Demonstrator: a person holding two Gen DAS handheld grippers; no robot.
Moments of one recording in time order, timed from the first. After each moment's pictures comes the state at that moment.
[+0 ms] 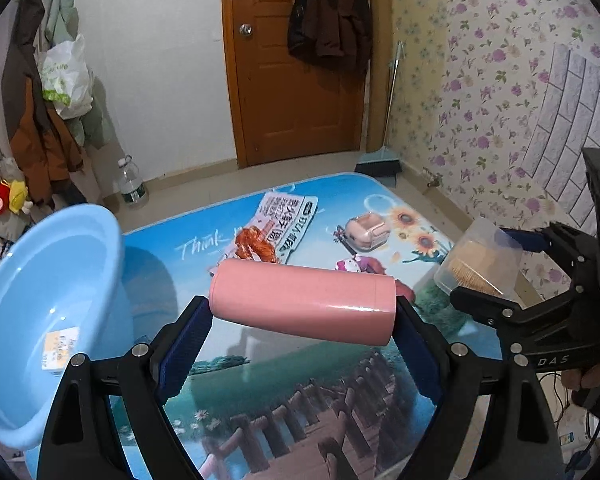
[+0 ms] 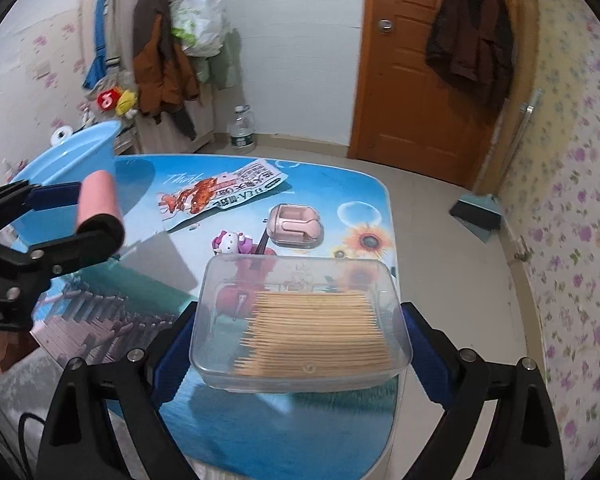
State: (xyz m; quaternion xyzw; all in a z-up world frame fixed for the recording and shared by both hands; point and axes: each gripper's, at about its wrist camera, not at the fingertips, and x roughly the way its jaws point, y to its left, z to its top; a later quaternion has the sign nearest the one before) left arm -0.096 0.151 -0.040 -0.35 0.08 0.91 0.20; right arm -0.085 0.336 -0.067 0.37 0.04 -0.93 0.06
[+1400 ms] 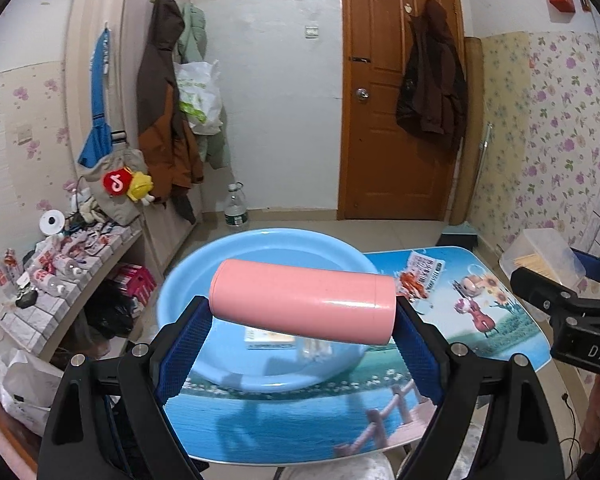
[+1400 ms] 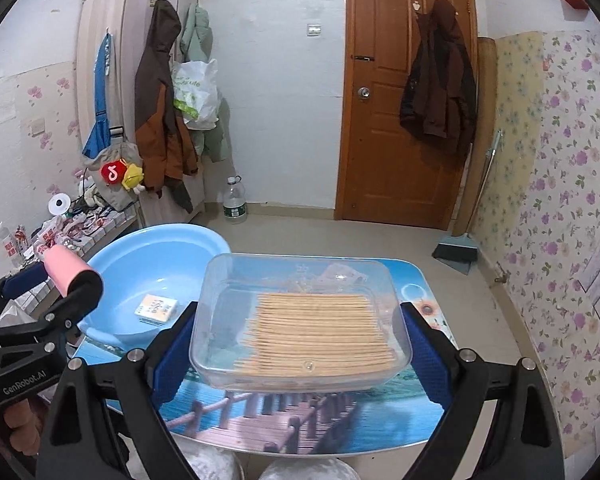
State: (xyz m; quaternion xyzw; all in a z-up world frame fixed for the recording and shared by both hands) left arm -0.016 -0.046 0.045 -0.26 0.01 0.96 0.05; right arm -0.021 0.137 0.068 0.28 0.01 -0.96 0.02
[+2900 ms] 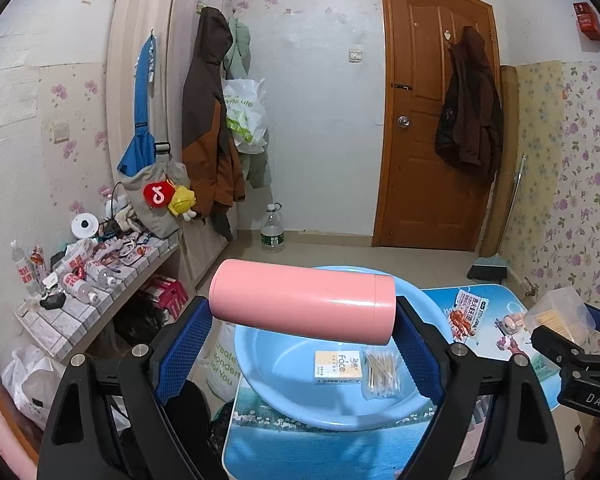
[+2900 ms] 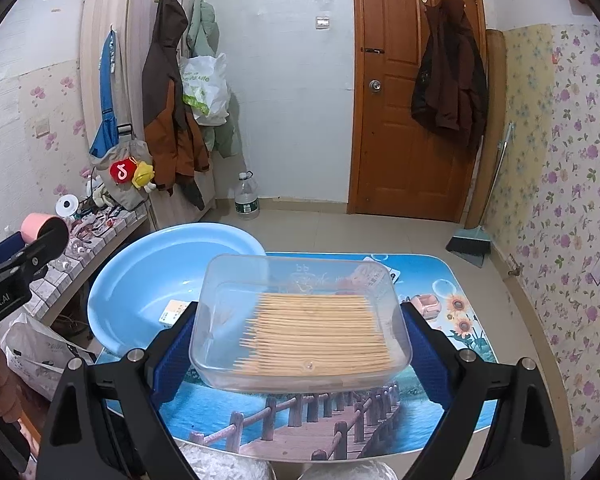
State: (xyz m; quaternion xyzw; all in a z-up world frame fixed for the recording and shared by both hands) left arm -0.029 -0.108 0.068 -0.23 -0.01 0.97 -0.01; right arm -0.029 0.112 0.063 0.29 0.00 -0.96 0.03
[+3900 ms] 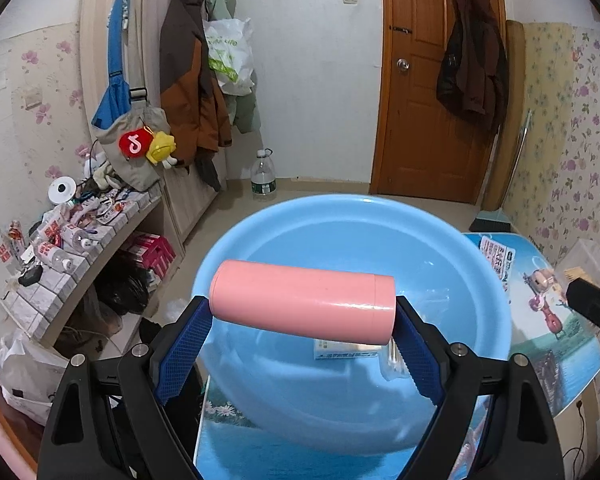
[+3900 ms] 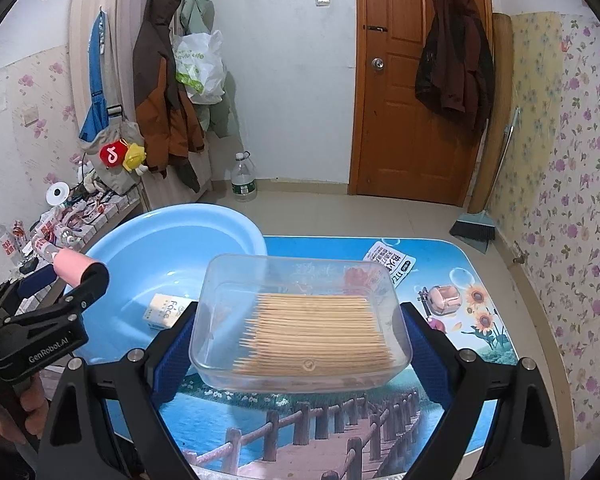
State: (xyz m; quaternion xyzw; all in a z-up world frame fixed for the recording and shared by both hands) left arm -0.101 -0.101 -0.016 -0.32 0.00 0.95 0.00; right arm -0.091 0.095 0.025 0.33 0.00 -0.94 0.02
